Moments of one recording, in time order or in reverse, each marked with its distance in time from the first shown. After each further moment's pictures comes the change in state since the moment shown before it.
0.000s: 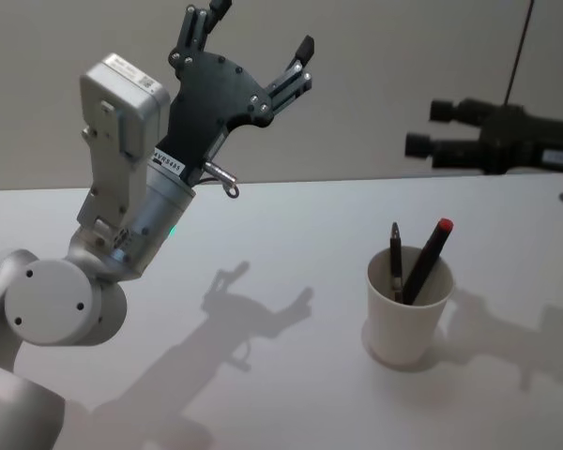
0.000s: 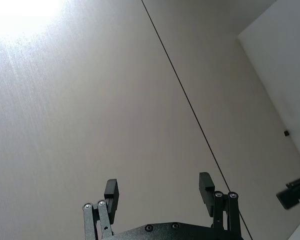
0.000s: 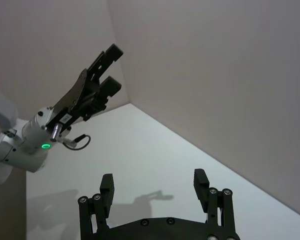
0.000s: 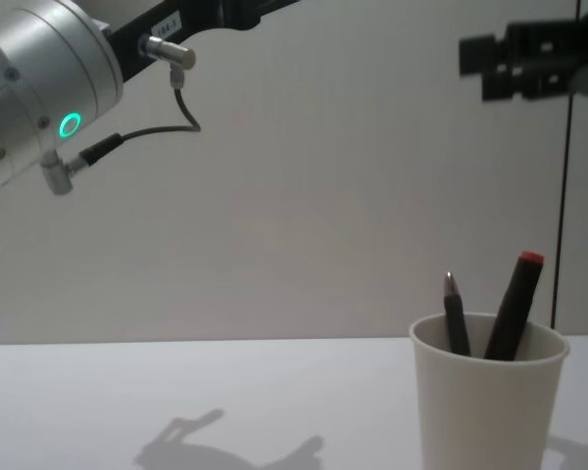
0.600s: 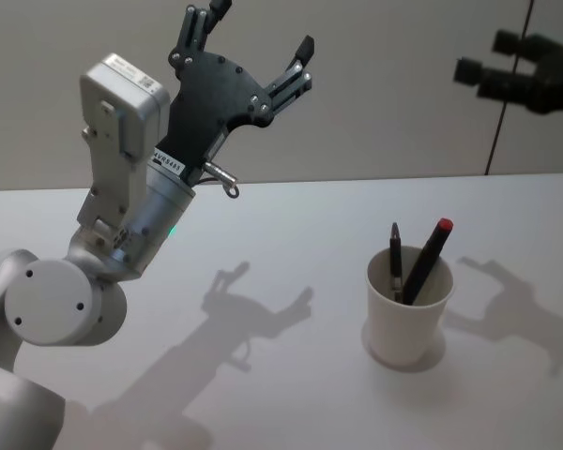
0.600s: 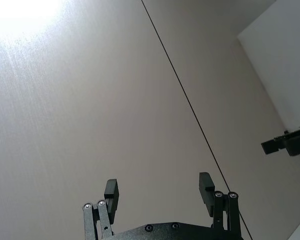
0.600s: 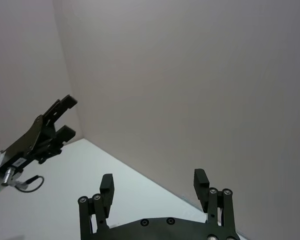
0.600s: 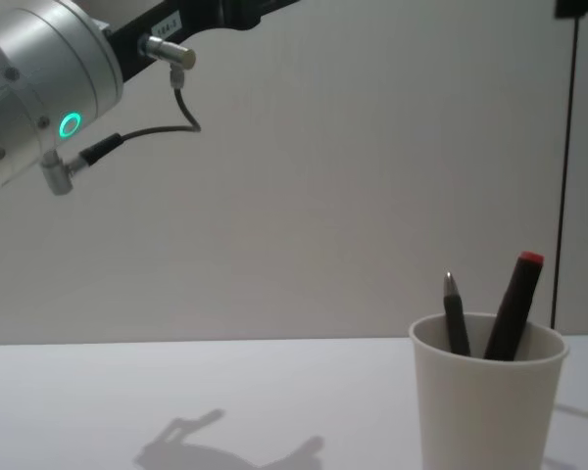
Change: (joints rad) left arm 0.000 0.000 0.000 0.000 0.000 0.000 0.000; right arm -0.047 0.071 0.061 -0.082 0.096 -0.120 -0.235
